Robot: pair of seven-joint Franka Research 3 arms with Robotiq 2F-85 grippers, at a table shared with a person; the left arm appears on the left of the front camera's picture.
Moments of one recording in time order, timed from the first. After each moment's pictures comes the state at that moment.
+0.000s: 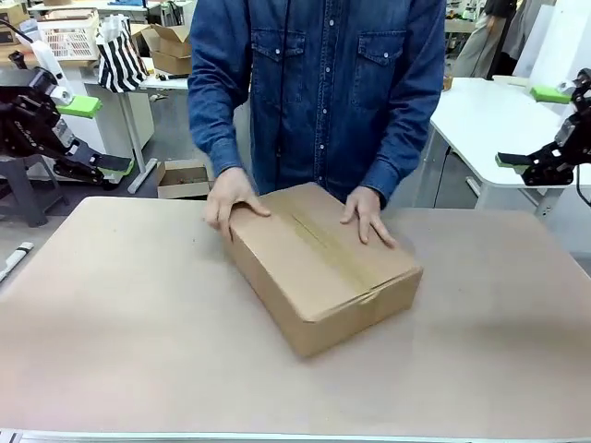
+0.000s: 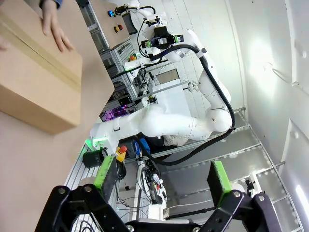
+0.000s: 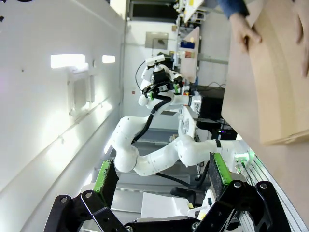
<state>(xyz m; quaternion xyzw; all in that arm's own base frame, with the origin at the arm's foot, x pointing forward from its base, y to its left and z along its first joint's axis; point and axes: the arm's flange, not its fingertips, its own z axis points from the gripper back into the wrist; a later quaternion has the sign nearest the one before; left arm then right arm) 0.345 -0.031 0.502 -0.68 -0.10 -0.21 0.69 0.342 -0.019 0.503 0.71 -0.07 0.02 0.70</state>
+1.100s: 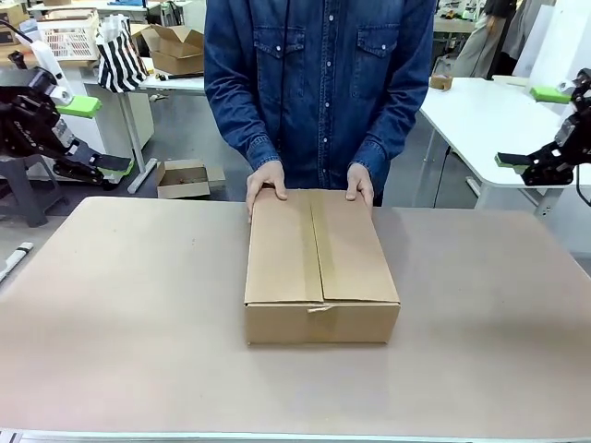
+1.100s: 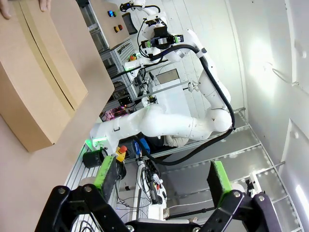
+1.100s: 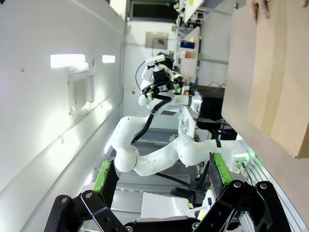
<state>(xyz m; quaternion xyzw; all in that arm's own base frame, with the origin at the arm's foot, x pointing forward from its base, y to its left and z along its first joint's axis) 0.345 -0.031 0.502 -0.68 -0.10 -0.21 0.69 0.342 -0.019 0.503 0.71 -0.07 0.02 0.70</state>
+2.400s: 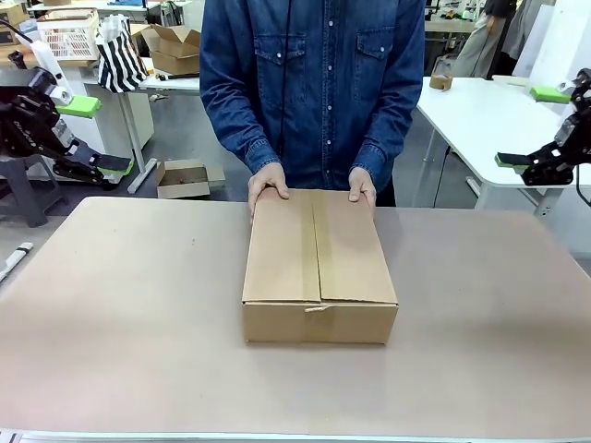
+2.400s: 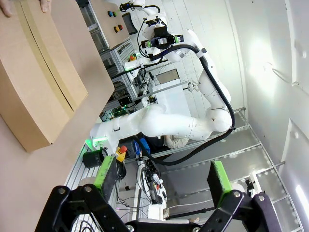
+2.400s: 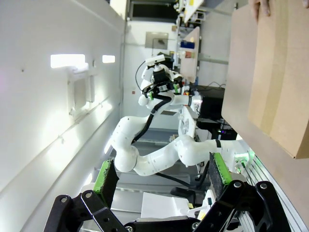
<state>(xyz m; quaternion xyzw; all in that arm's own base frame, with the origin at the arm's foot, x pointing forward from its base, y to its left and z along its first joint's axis) 0.345 -0.031 0.502 -0.68 -0.10 -0.21 0.69 0.342 -0.019 0.503 0.71 -0.07 0.02 0.70</state>
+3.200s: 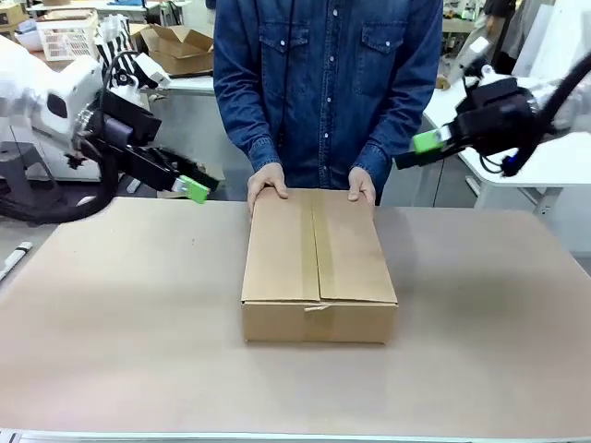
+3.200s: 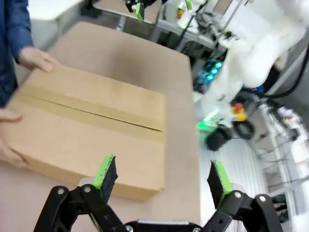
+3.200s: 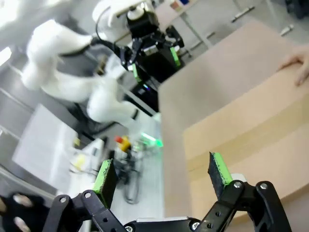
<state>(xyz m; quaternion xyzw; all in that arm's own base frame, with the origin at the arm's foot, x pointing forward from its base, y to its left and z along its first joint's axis) 0.383 -0.155 0.474 -0.44 -0.30 -0.55 0.64 0.419 0.115 0.488 0.56 -0.20 0.42 0.69</state>
